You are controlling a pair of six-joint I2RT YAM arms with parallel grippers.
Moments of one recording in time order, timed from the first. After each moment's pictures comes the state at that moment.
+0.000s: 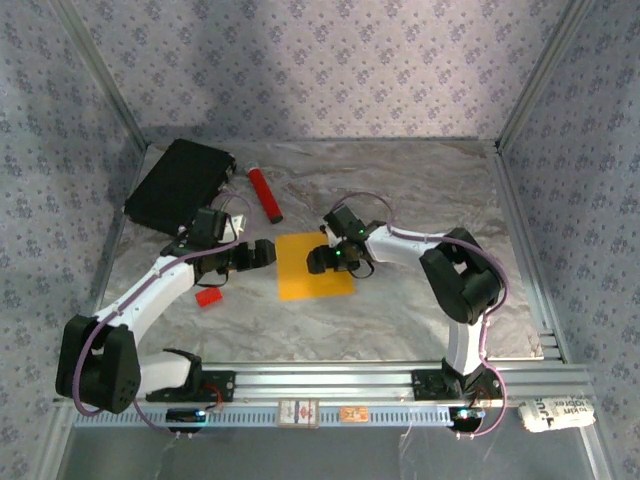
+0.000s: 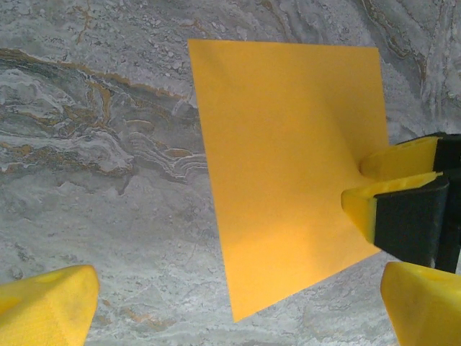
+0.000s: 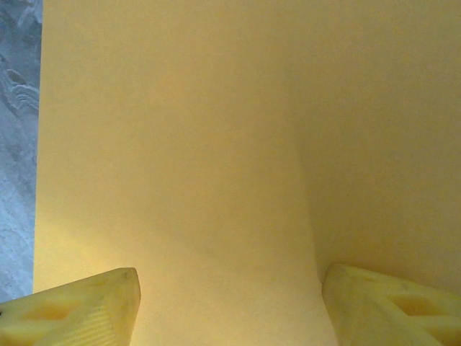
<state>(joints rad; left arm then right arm) -0.32 1.23 0.76 -0.48 0.33 -0.45 0.70 1.87 1.14 -0.37 -0.25 0.48</state>
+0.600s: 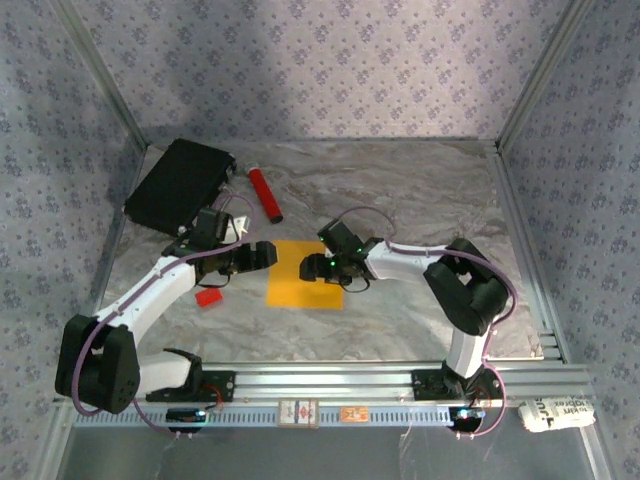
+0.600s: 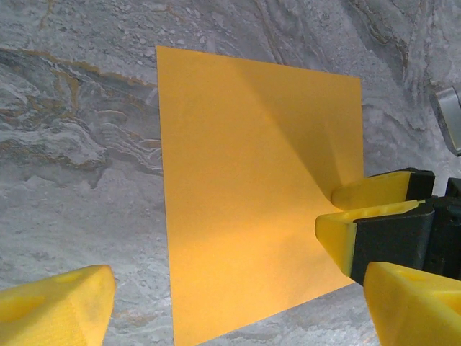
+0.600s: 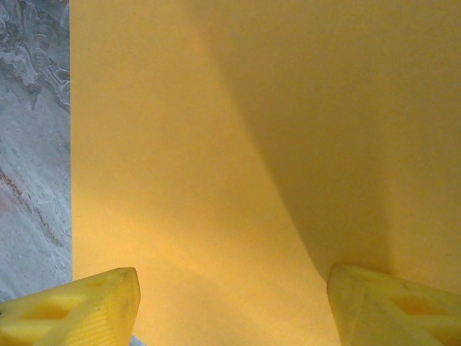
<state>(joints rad) -0.34 1.23 0.76 -0.48 0.37 -0.46 0.79 1.78 1.01 -0.21 -0.22 0.78</state>
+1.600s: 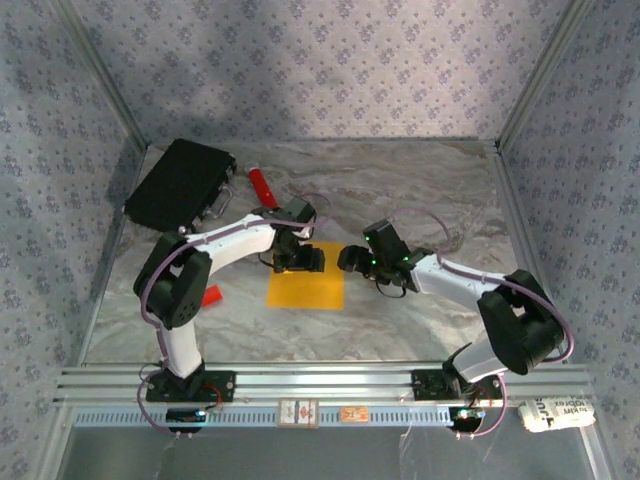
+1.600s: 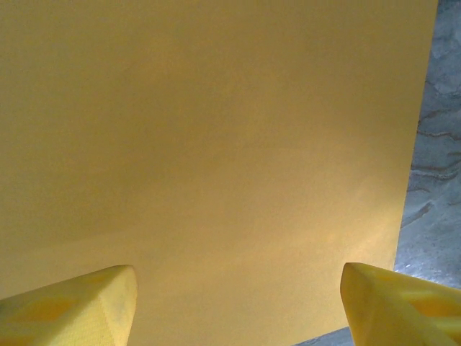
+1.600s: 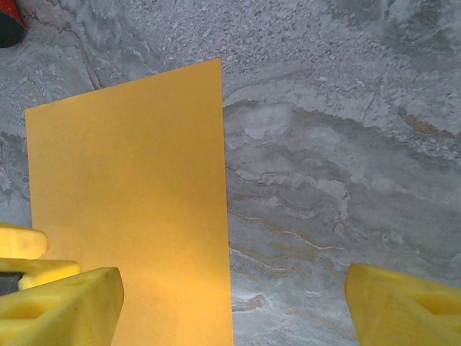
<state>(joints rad) -0.69 1.84 1.27 -0.76 0.18 -0.58 0.61 1.45 0.73 -0.18 -0.08 0.82</state>
